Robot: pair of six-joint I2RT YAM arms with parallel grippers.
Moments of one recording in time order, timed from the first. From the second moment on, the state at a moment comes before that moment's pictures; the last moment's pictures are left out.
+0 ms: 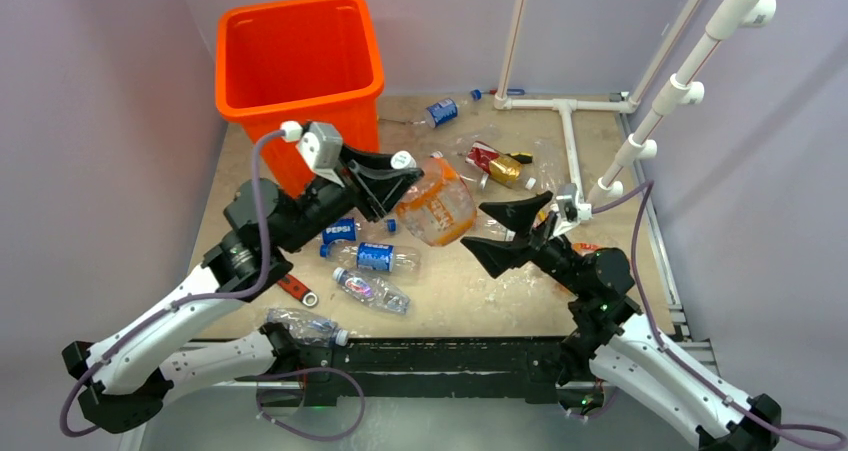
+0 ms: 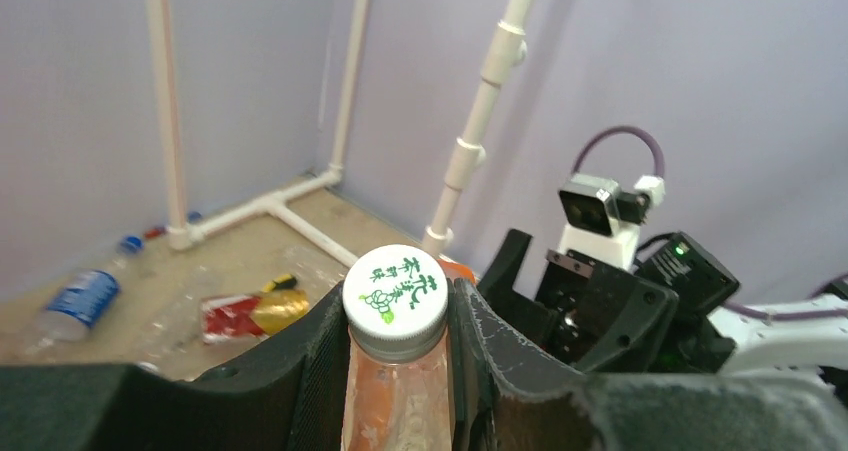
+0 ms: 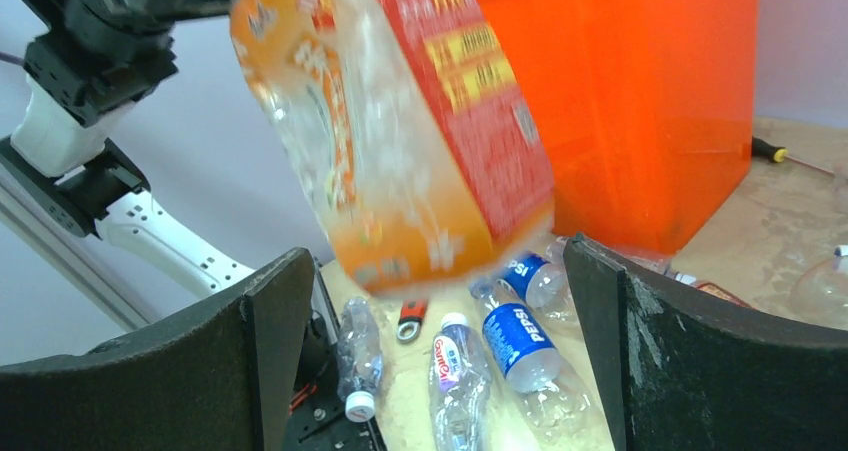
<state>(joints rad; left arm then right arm) -0.90 0.89 1.08 0.06 0.06 -0.29 0.69 0.56 0.39 0.55 -0.29 0.50</state>
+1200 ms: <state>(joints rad) -0.56 1.57 1.95 0.23 -0.85 0.44 0.69 0.33 0.35 0.22 -0.05 0.59</state>
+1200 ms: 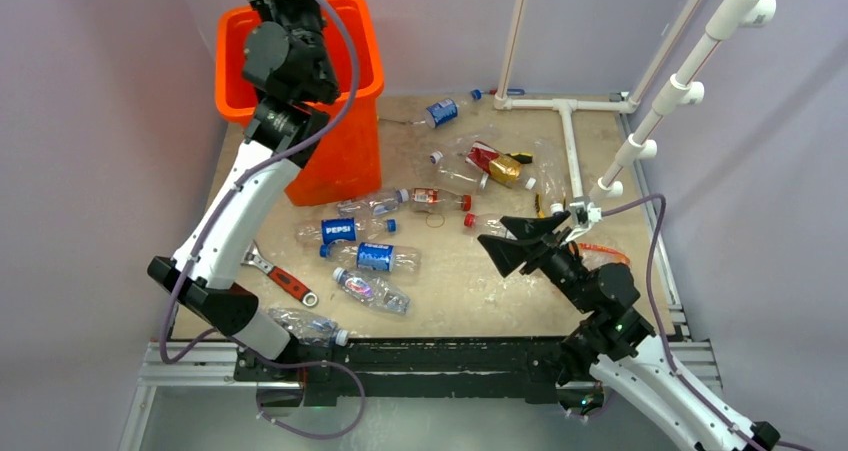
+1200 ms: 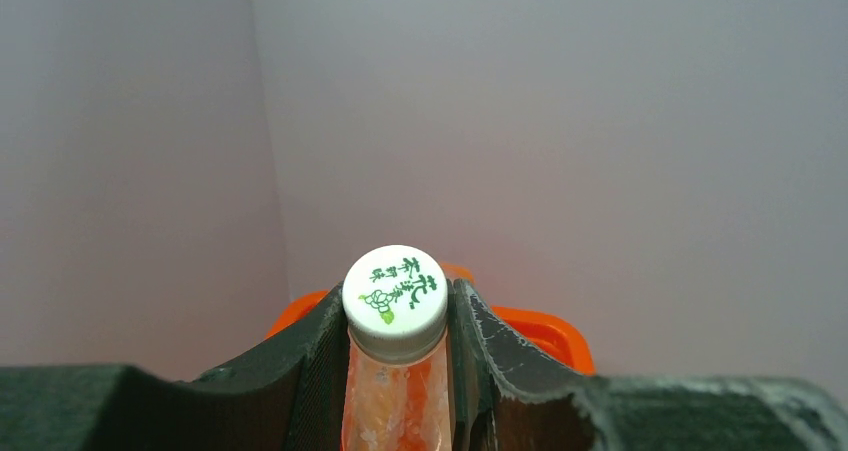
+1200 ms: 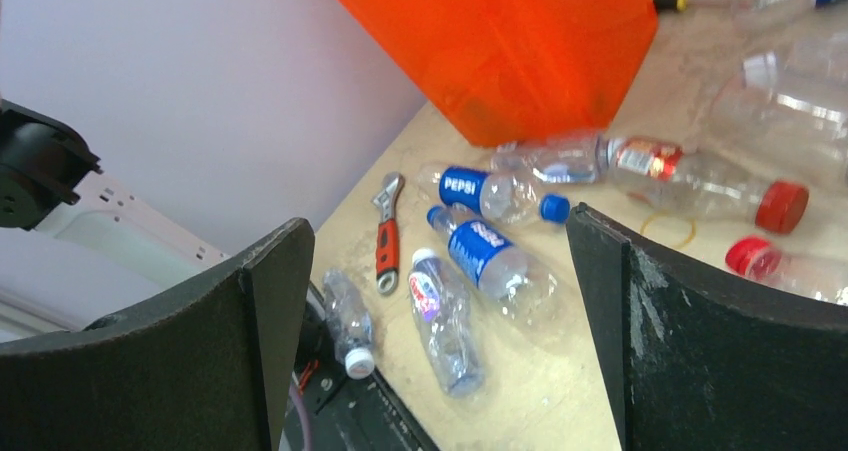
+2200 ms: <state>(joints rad) -0.37 1.69 1.88 -0.21 -0.73 -0.03 0.69 0.39 0.29 0.15 -0.12 0.70</state>
